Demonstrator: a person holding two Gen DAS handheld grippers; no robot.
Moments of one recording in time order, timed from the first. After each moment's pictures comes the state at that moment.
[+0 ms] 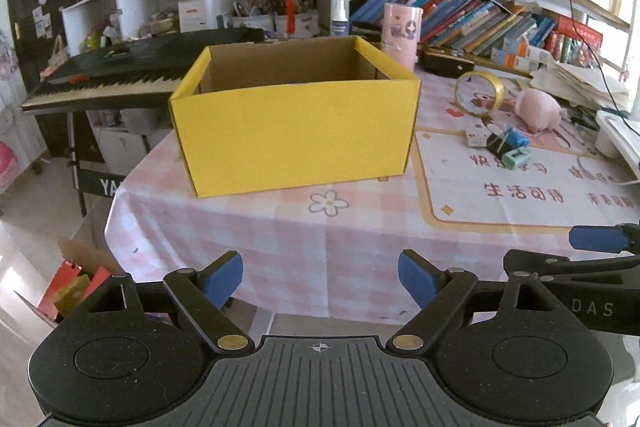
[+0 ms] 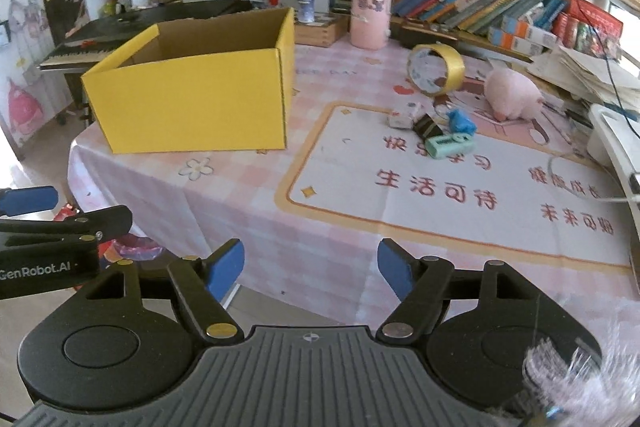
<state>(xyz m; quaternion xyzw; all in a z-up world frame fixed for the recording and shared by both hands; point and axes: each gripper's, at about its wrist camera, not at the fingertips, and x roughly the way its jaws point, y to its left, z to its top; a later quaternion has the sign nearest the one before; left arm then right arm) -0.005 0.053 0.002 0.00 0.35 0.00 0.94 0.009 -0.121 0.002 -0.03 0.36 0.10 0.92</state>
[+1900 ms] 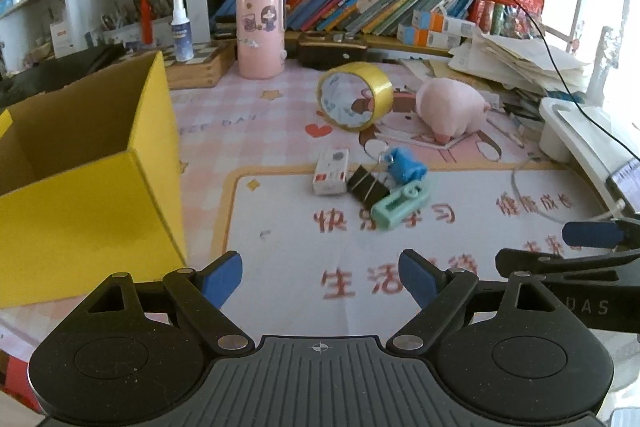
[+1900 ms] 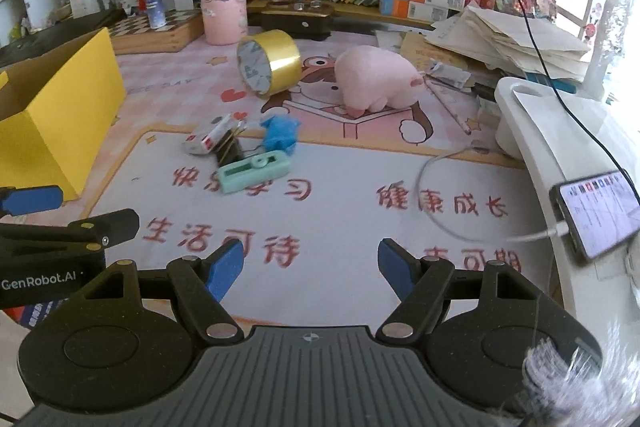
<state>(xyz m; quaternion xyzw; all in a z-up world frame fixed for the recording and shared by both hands) 0.137 -0.114 -0.011 0.02 0.36 -0.10 0.93 0.122 -0.284 -0.006 -0.01 0.39 0.01 0.92</state>
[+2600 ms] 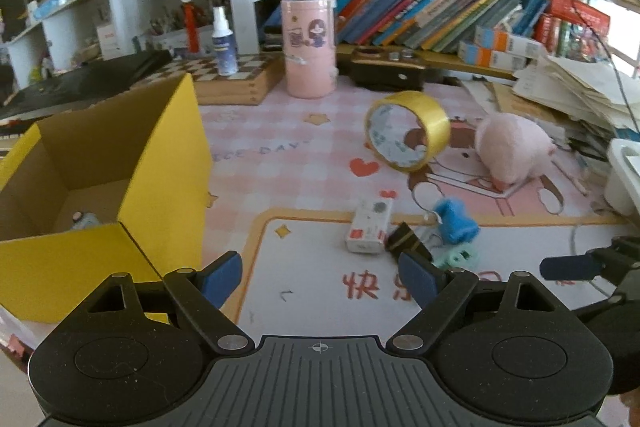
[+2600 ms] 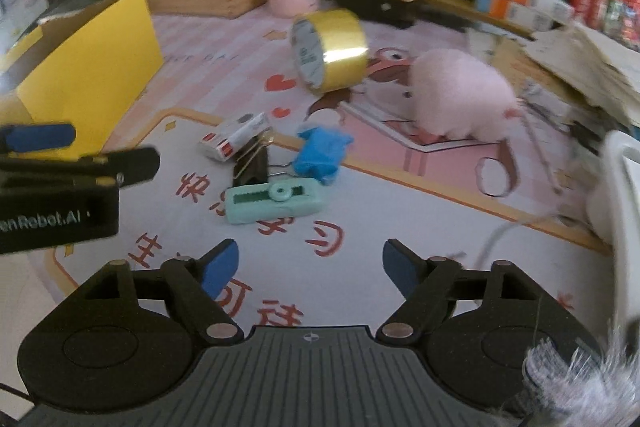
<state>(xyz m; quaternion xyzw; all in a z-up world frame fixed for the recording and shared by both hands) 0.185 -0.135 -0.004 0.02 0.36 0.01 0.93 0.209 -0.288 -0.029 -0.06 0.43 0.16 0.89</state>
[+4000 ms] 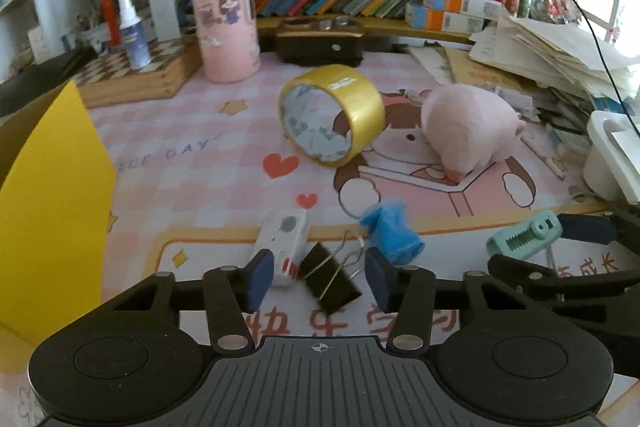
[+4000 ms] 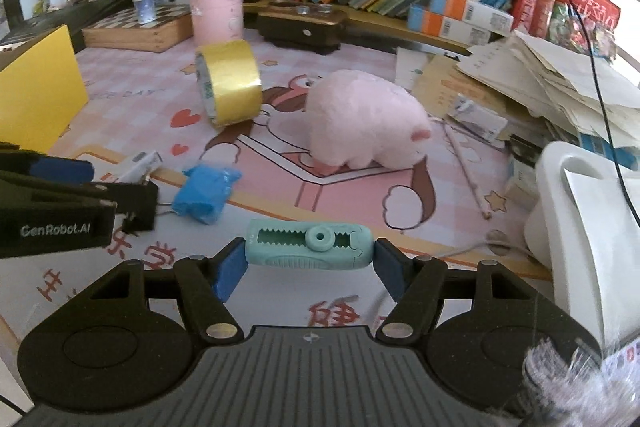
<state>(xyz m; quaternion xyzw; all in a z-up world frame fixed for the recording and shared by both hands) 0.241 -0.192 -0.028 0.04 0.40 -0.07 0.91 0.230 -0.350 -0.033 -0.06 0.38 0.08 0.92</state>
